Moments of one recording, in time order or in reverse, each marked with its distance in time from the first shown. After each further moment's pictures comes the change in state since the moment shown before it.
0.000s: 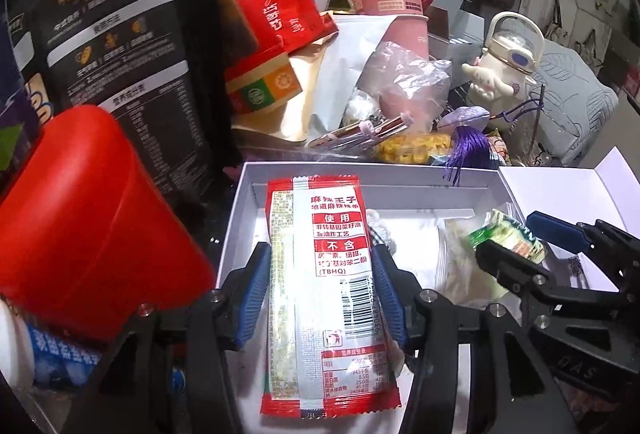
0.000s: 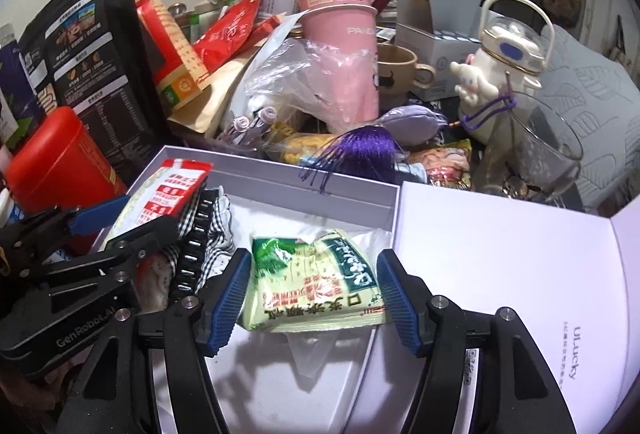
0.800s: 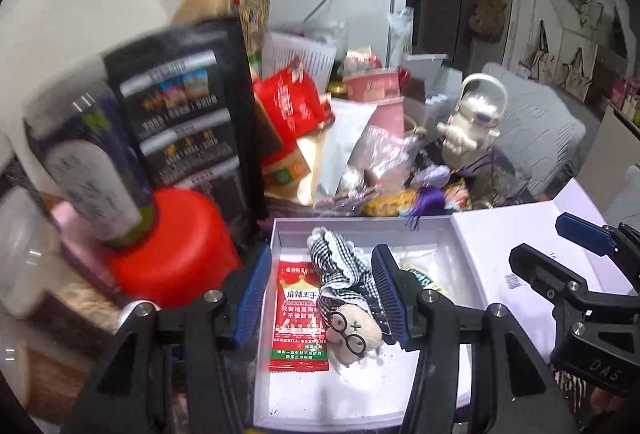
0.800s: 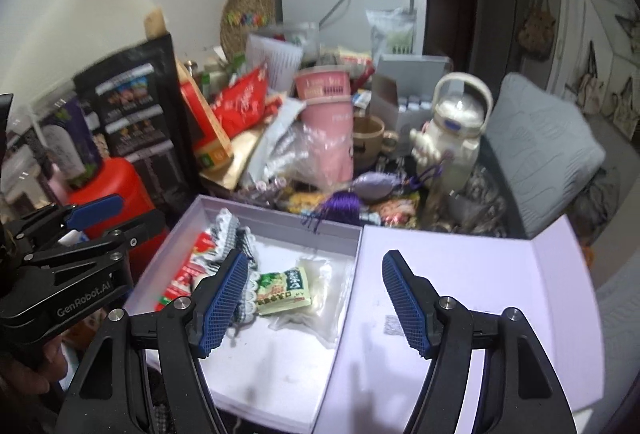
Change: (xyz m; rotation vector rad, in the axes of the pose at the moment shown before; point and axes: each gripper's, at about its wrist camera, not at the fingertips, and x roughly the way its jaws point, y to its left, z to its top) left arm -0.107 0.000 0.011 0.022 -0.173 0.009; right arm -0.118 0.022 0.004 -0.013 -0.167 -0.073
